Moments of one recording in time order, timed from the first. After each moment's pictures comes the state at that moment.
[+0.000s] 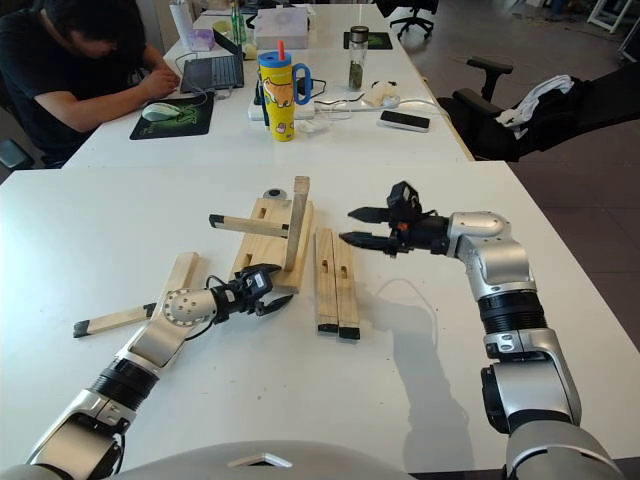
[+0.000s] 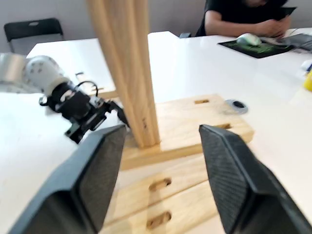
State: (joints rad) left arm -0.24 0.43 -0.41 0.23 0.09 0.00 -0.63; right arm -0.61 -0.53 -0.02 0.31 0.46 0.36 1.17
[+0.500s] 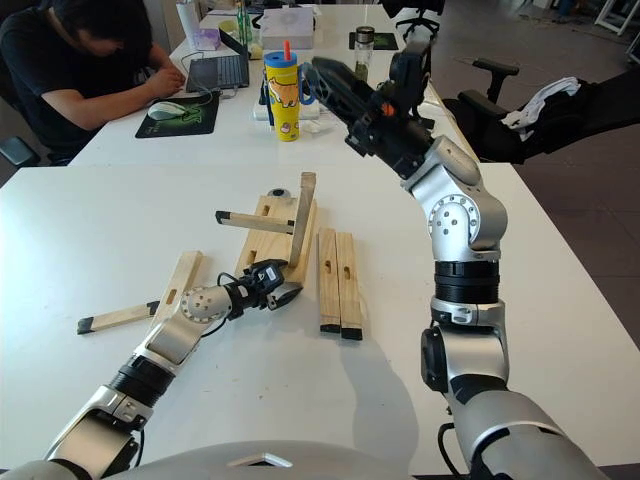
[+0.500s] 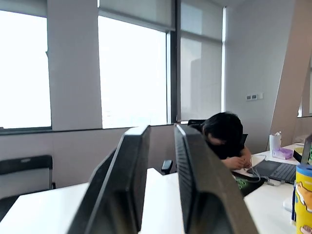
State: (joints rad) left arm -0.27 0.36 -0.42 0.23 0.12 0.10 -0.57; right arm -0.84 -0.19 -0.19 0.07 0.73 0.43 0.68
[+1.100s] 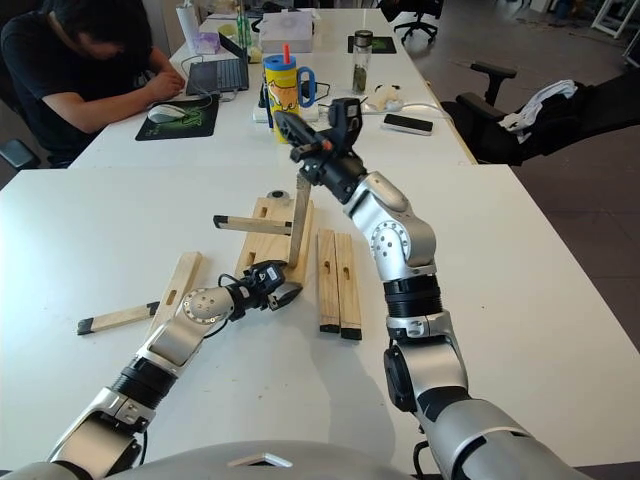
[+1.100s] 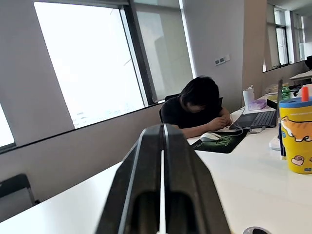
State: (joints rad) left arm -0.25 0.34 -0.42 0.20 0.13 0.14 -0.54; right arm -0.73 -0.08 -0.12 0.14 0.63 0.41 0.45
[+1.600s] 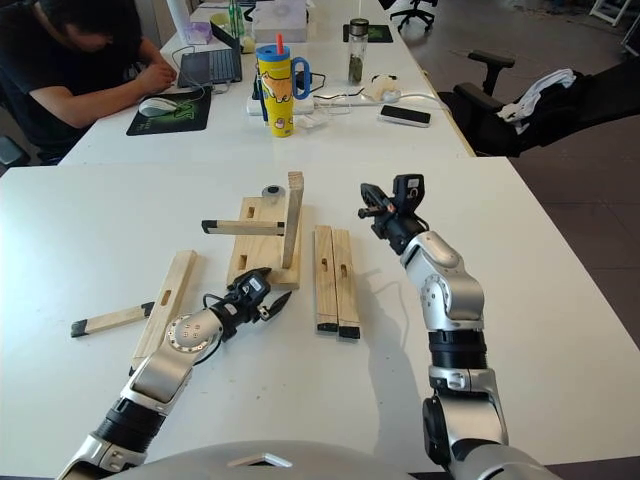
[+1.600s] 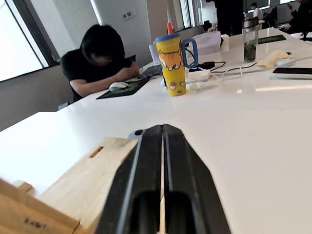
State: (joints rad) left arm -0.02 0.31 -0.32 -0.08 0.13 0.25 -0.41; right arm -0.36 -0.23 -0.06 -0.02 0.42 0.51 0.34
